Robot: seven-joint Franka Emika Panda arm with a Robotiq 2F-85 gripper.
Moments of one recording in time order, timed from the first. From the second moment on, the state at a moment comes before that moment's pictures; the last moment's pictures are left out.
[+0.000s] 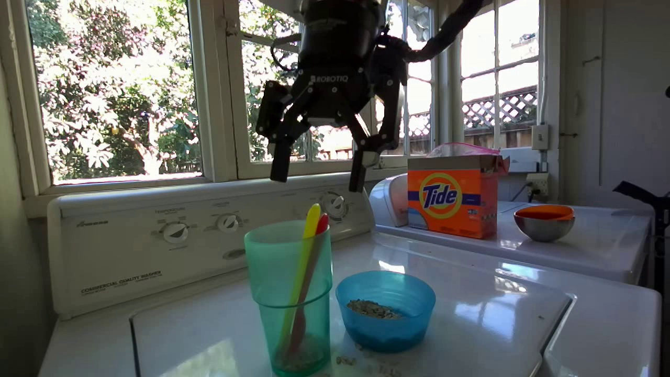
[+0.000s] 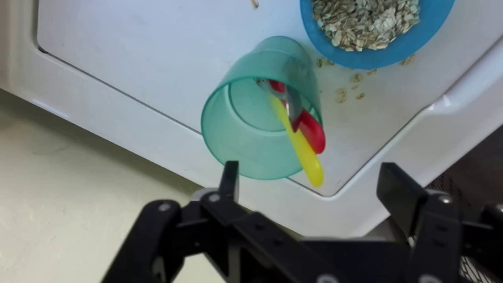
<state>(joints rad) 0.17 0.14 0.19 -1.74 0.21 2.00 -1.80</state>
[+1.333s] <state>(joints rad) 0.19 -0.03 0.19 -2.08 0.16 2.36 -1.61</state>
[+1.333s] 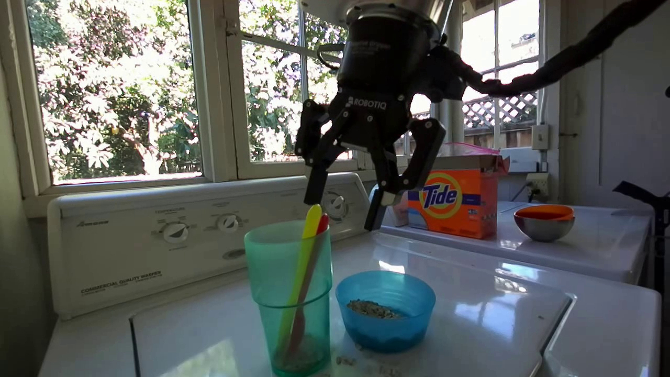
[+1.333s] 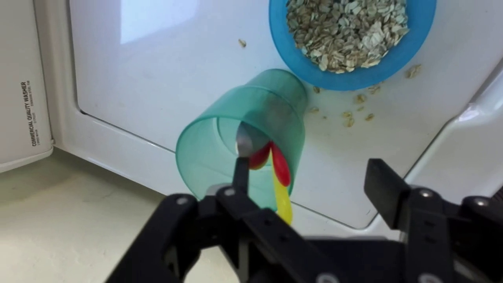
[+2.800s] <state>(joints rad) 0.20 -0.02 0.20 -2.07 0.16 2.36 -1.61</state>
